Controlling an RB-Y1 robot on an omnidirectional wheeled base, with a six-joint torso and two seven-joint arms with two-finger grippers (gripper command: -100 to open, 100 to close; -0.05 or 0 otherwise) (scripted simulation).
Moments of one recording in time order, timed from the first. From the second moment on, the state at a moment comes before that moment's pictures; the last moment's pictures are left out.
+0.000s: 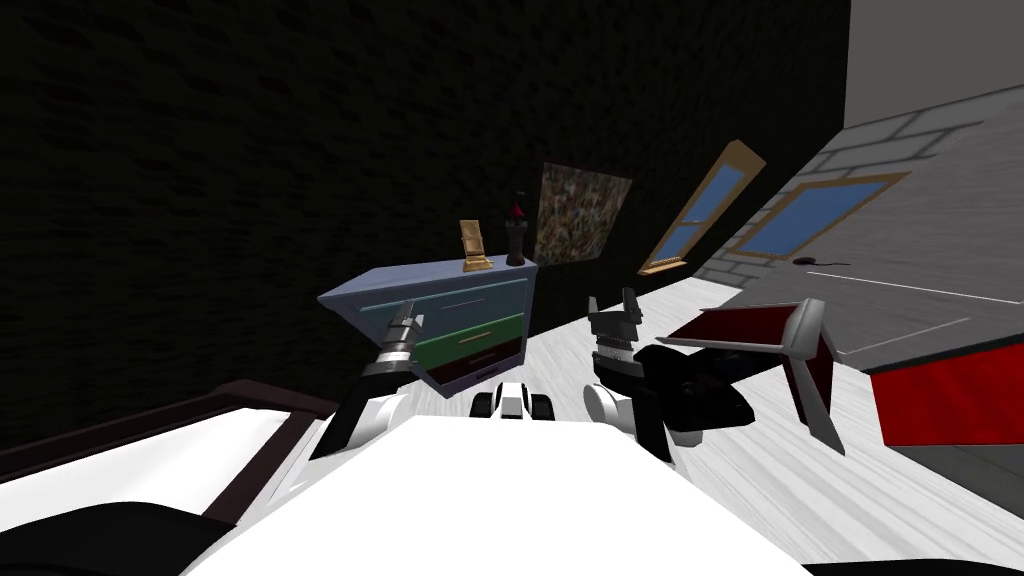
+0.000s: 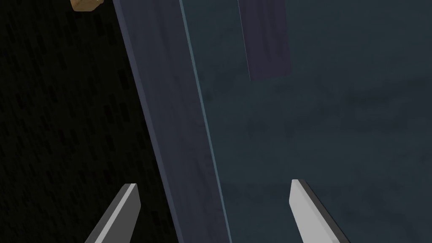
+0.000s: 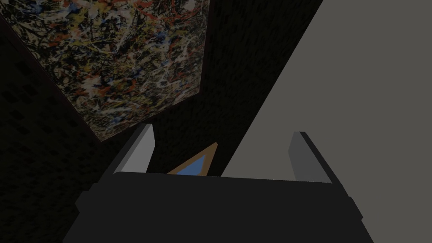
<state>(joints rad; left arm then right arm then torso) 0.61 0.12 0.15 -2.33 0.14 -0.13 -0.12 0.51 0.01 0.04 -2.35 -0.12 -0.38 -0.12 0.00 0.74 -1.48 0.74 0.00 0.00</state>
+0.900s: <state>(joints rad) 0.62 0.12 0.20 -2.32 0.19 0.05 -0.12 0.51 0.01 0.04 -2.35 -0.12 -0.38 -0.12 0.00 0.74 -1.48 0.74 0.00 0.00</state>
